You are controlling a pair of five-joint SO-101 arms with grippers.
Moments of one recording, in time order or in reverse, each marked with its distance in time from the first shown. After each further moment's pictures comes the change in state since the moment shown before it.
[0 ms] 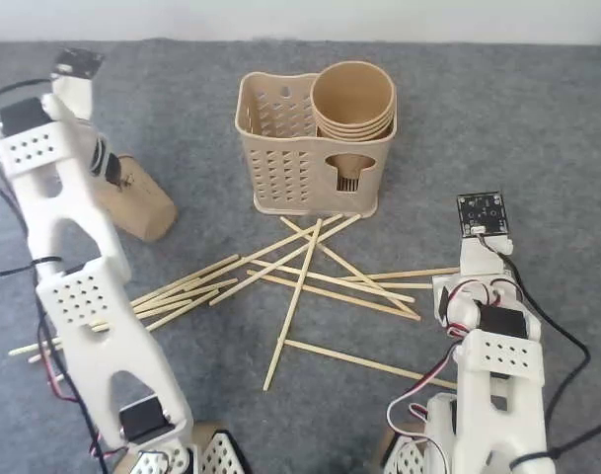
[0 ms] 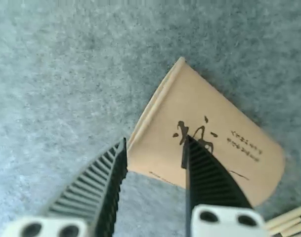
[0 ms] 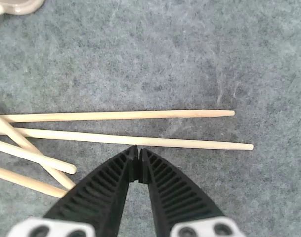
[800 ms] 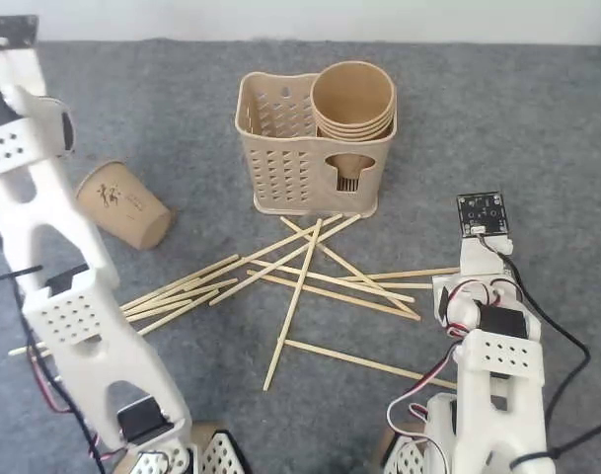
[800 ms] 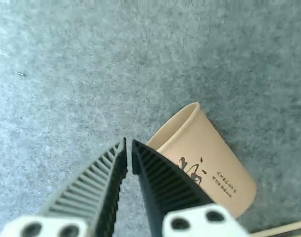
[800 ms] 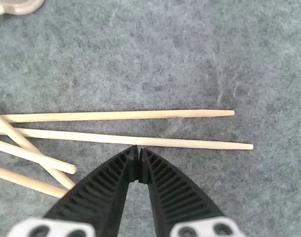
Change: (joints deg) left arm -2.8 -11.8 0.0 -0.1 13.4; right arm 0.0 0.0 0.0 0.0 0.0
